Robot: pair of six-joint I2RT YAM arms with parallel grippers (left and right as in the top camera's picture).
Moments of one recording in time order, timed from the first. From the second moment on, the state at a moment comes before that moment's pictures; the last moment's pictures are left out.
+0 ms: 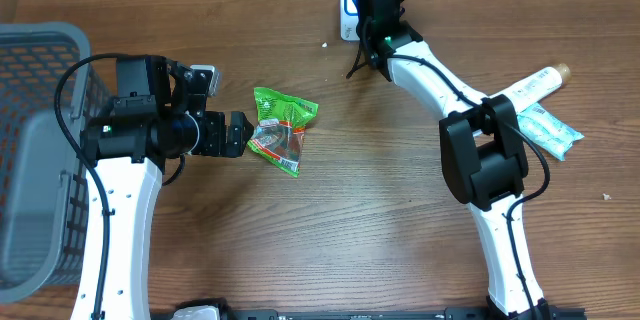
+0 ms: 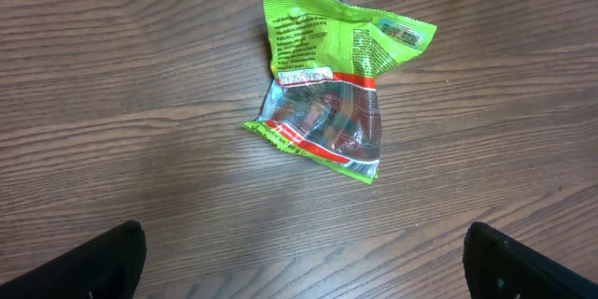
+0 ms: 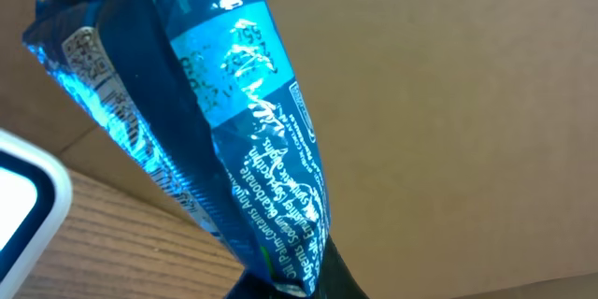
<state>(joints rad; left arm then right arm) 0.08 1.35 1.27 -1.04 0.27 0.13 0.42 2.44 2.00 0.20 0.78 -0.79</state>
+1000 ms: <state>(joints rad) 0.08 1.35 1.27 -1.04 0.27 0.13 0.47 2.56 2.00 0.32 0.78 -0.80</state>
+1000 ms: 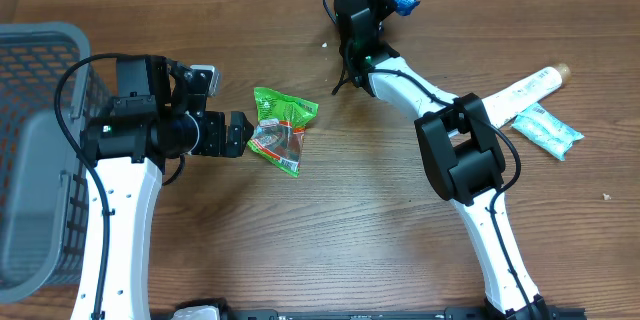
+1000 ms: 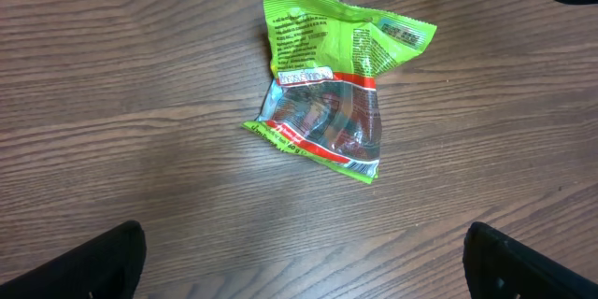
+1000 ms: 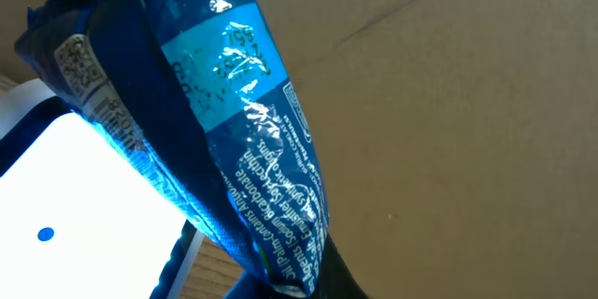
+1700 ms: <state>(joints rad) 0.08 1.35 1.27 -1.04 0.27 0.13 0.49 2.54 2.00 0.30 0.82 -0.80</state>
